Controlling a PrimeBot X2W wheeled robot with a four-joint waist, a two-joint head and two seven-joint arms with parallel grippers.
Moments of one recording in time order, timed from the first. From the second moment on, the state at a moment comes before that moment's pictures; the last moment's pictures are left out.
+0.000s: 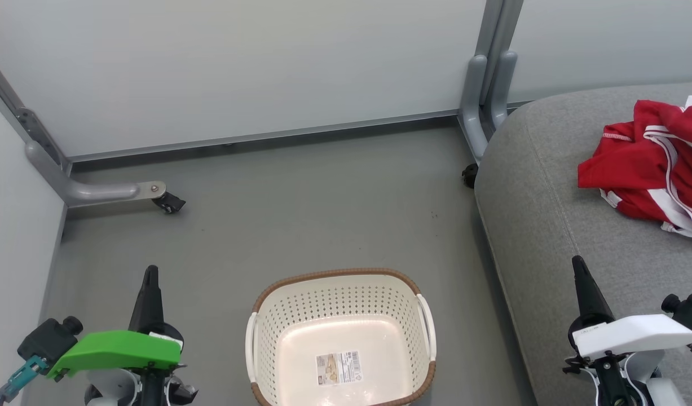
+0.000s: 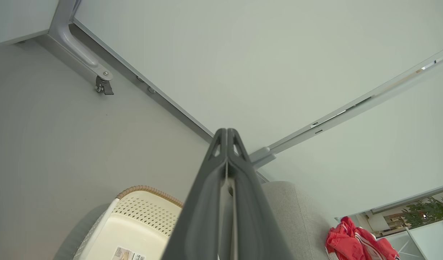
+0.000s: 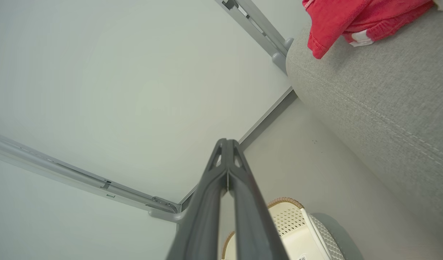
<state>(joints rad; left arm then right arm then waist) -0.10 0.06 0.02 0.27 -0.97 -0.10 -0.05 -0.06 -0.04 -0.07 0.20 0.97 0.13 -0.05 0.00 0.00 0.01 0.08</state>
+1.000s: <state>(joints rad) -0.10 0.05 0.07 0.26 -1.29 -0.11 0.03 -0.08 -0.04 -0.09 0.22 1.28 0.13 0.03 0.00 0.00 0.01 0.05</state>
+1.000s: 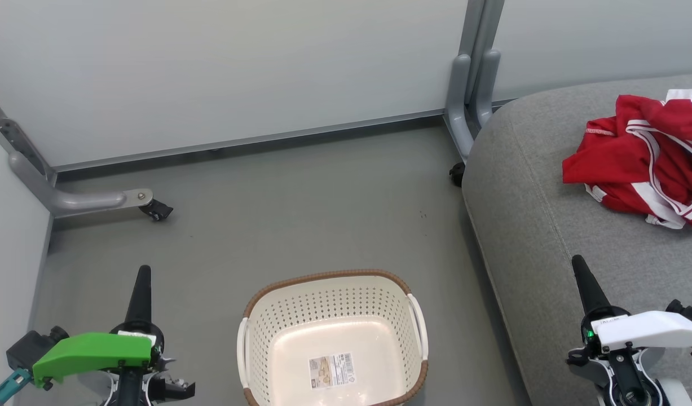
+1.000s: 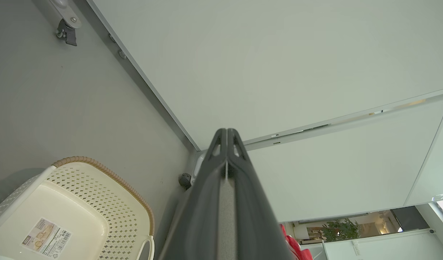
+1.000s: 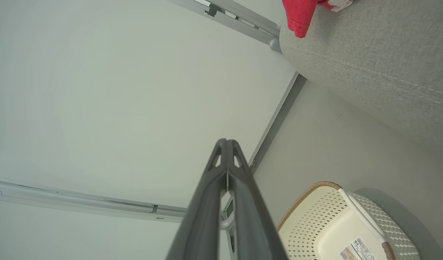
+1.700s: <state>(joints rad) -0.10 0.05 0.09 0.25 -1.45 -0.12 0.07 -0.09 -0.05 -0.10 0.23 1.45 0.13 0.07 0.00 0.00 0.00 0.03</state>
